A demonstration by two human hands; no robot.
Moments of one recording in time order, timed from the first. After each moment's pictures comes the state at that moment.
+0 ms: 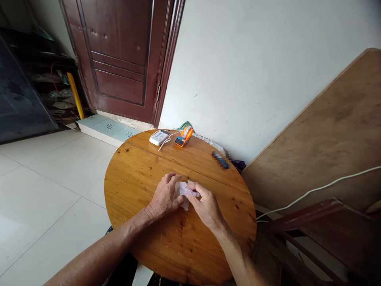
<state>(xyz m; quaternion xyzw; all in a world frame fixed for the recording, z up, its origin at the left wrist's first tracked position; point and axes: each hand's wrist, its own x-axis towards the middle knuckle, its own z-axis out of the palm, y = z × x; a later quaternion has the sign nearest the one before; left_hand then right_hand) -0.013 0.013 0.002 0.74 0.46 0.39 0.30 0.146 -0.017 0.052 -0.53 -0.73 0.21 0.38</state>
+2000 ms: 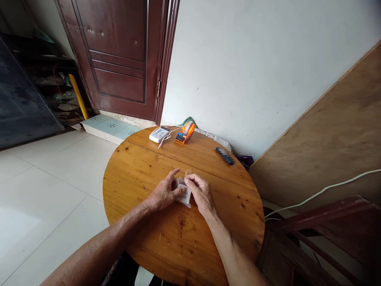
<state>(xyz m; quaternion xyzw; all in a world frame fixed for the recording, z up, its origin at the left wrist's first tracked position) -0.015 0.028 -0.007 0.64 0.41 0.38 0.53 0.141 0.016 0.022 -0.54 -0.58 0.35 0.49</state>
